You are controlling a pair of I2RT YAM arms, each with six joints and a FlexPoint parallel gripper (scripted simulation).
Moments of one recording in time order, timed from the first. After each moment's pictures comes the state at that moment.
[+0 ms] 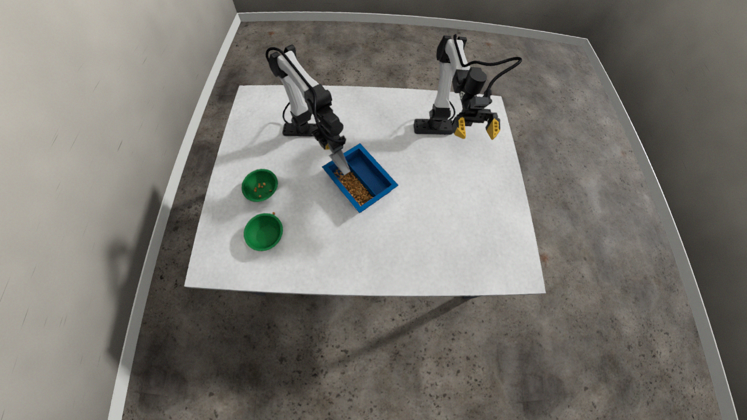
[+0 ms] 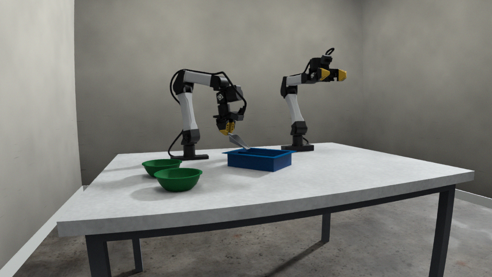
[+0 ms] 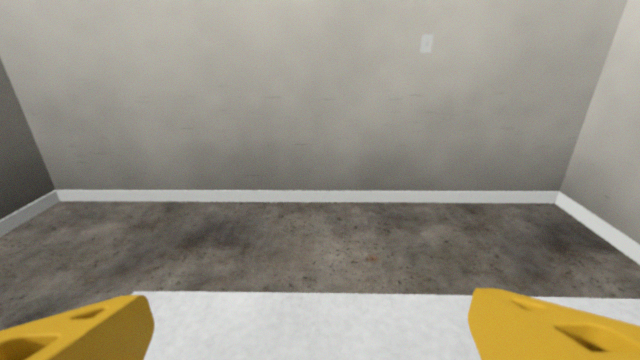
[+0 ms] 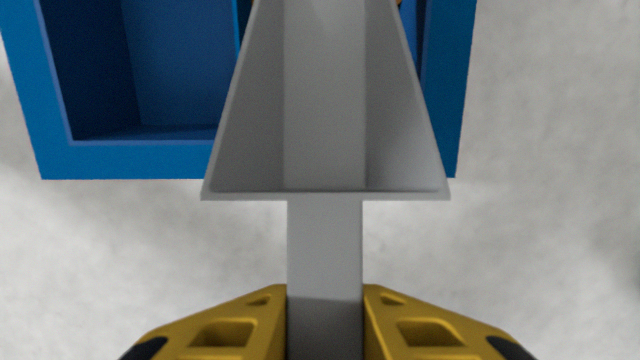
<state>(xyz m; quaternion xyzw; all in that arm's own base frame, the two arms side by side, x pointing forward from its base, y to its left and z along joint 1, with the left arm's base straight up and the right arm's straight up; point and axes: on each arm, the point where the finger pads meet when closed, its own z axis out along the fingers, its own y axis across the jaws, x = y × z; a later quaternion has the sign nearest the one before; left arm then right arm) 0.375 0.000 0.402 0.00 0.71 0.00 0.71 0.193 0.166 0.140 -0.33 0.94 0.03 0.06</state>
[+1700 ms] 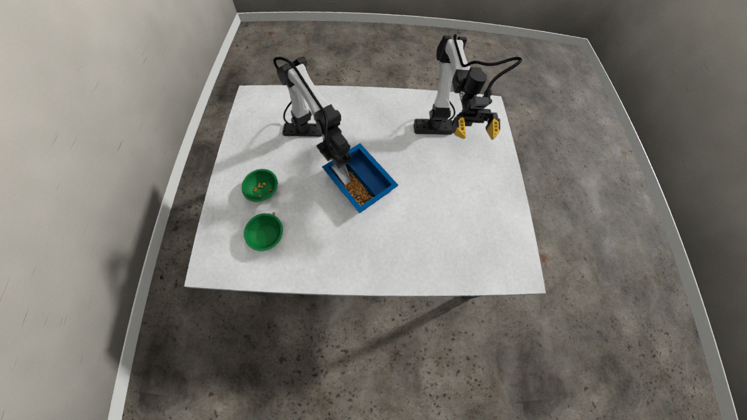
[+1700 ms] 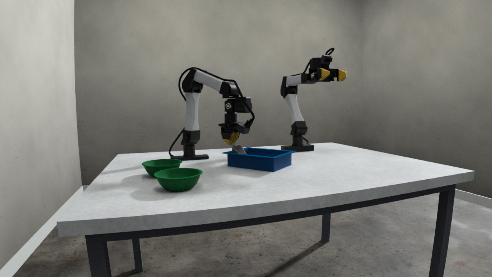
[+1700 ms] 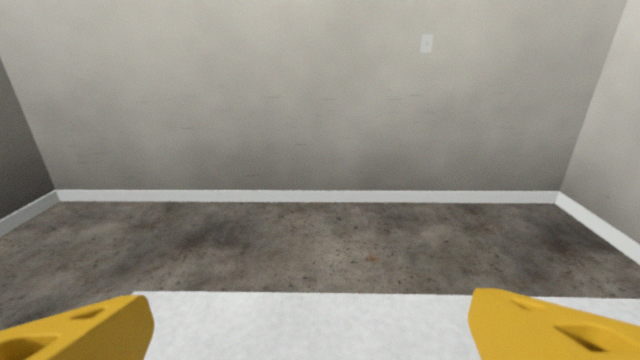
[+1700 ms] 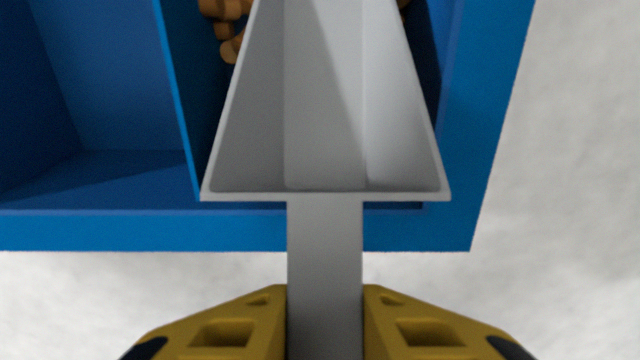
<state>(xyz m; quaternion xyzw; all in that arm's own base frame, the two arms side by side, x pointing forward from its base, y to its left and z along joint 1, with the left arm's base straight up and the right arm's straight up) 0.375 0.000 0.402 0.00 0.71 0.00 0.71 0.218 0.175 0.098 -0.33 0.94 0.00 -0.02</state>
